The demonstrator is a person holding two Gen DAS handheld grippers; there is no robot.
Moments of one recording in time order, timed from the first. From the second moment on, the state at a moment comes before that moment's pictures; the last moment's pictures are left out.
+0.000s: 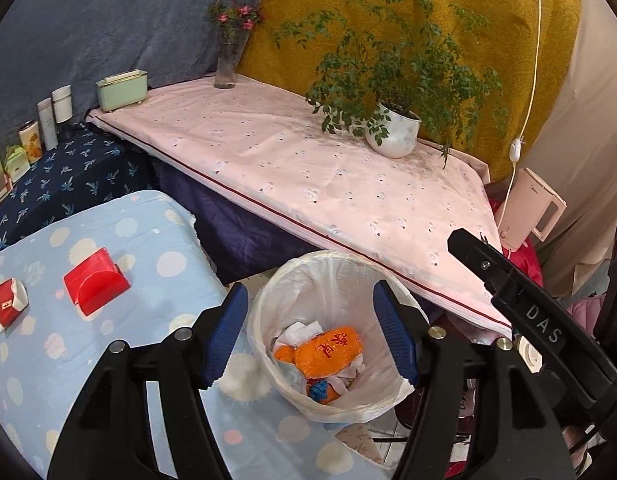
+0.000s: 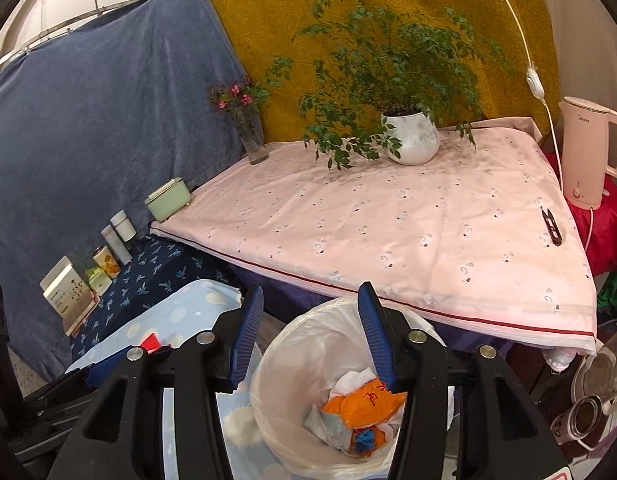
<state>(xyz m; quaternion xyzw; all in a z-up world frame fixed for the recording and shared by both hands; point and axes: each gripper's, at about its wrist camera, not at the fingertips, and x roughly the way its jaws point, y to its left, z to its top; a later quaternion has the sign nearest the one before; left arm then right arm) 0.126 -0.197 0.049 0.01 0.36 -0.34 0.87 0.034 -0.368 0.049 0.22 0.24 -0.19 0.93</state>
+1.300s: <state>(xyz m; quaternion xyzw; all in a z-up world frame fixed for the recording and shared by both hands) 0.208 0.068 -0.005 -0.08 0.38 -0.11 0.91 0.152 -0.157 0.018 0.11 0.32 -0.06 0.94</state>
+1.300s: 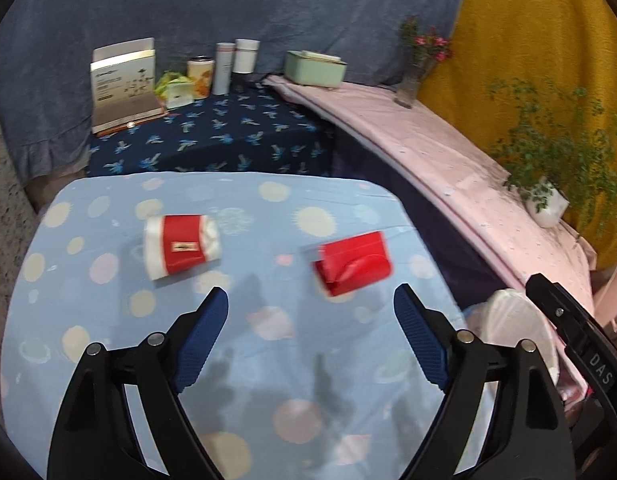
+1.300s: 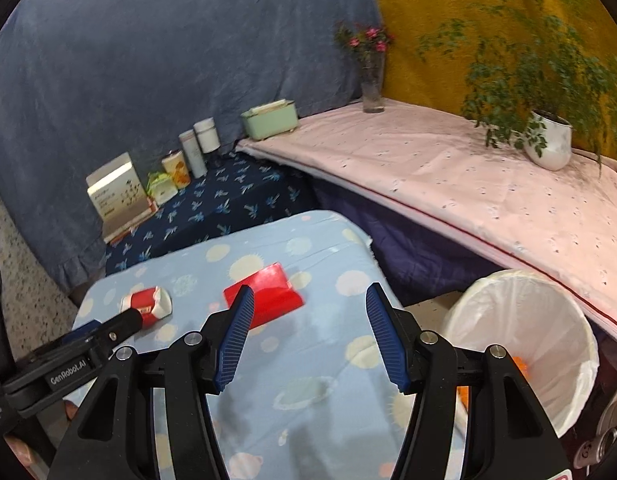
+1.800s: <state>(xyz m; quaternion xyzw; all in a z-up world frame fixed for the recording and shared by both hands) 0.253 0.164 -0.061 -0.09 0.42 -0.05 0.90 0.218 -0.089 -0.051 0.10 0.39 -0.02 0.92</state>
